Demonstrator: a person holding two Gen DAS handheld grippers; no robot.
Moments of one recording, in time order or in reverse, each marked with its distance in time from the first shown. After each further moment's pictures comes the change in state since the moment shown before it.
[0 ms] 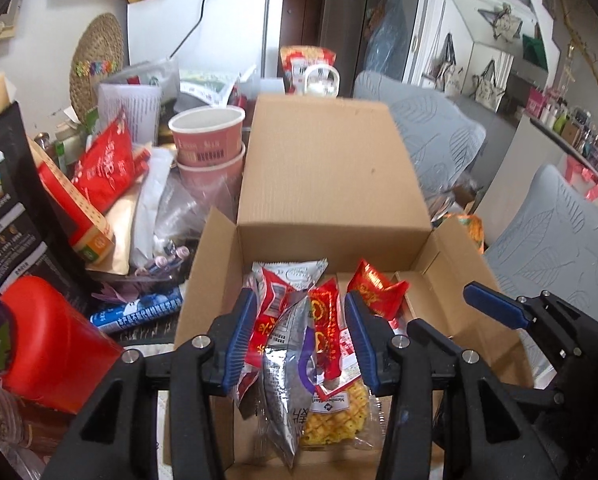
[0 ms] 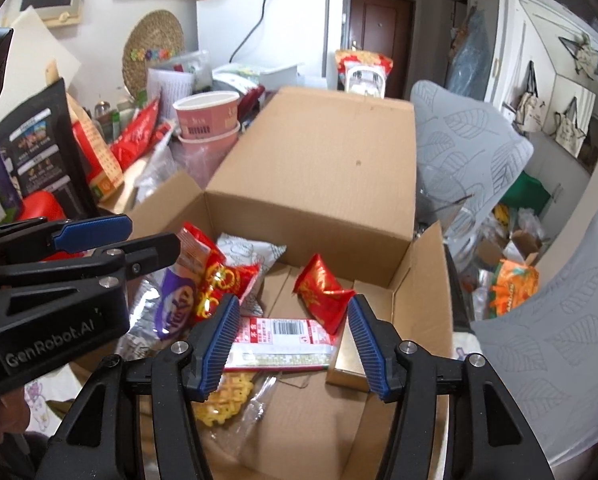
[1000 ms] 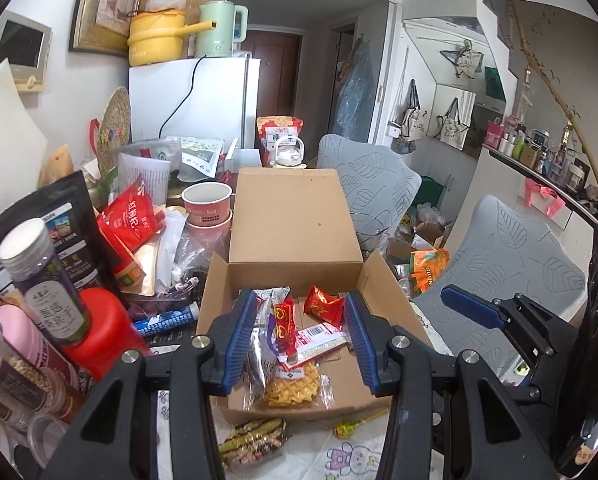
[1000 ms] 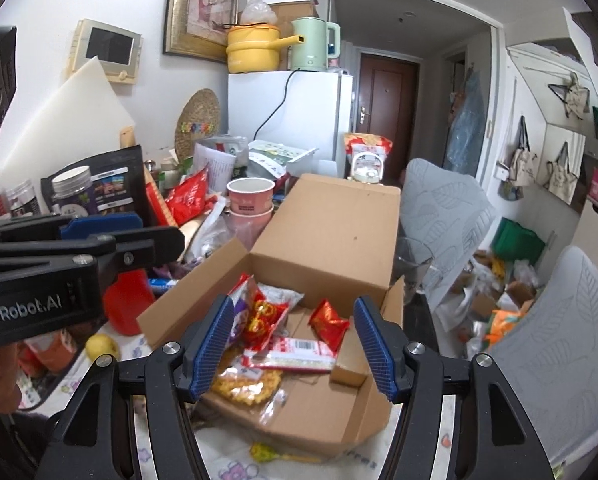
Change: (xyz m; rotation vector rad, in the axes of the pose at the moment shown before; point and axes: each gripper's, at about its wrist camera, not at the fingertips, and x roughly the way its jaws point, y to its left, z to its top) left arm -0.139 -0.021 -0.024 0.048 -0.188 -0.070; right arm -0.127 0.017 -0.020 -0.038 -0.227 0.025
